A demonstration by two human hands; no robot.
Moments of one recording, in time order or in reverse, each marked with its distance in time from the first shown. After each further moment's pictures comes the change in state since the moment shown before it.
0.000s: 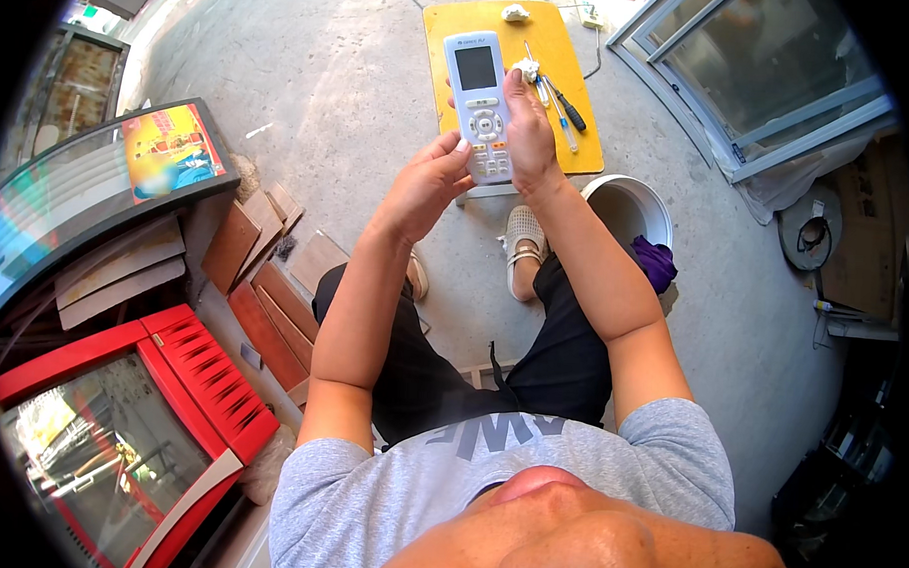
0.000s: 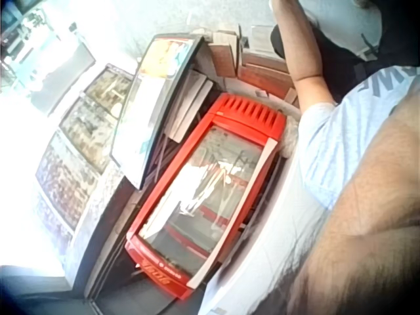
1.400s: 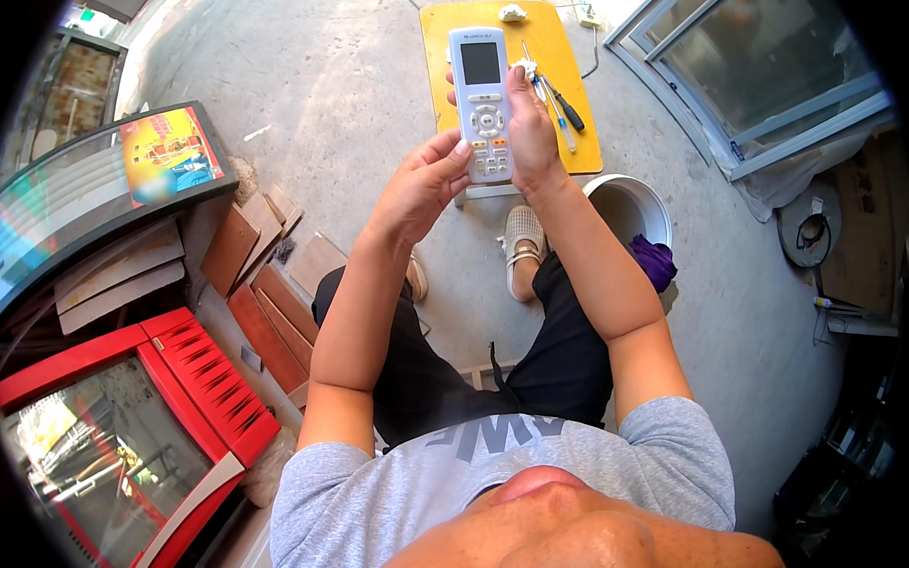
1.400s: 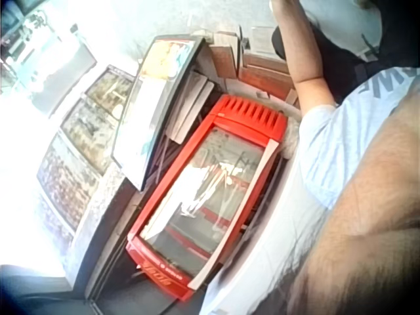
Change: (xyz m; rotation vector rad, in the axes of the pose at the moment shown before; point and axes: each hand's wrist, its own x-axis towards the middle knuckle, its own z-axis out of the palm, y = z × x) left_hand -0.001 -0.001 -0.002 -0.138 -0.015 0.073; right_hand 0.000 -0.011 0.005 0.022 -0.003 0.019
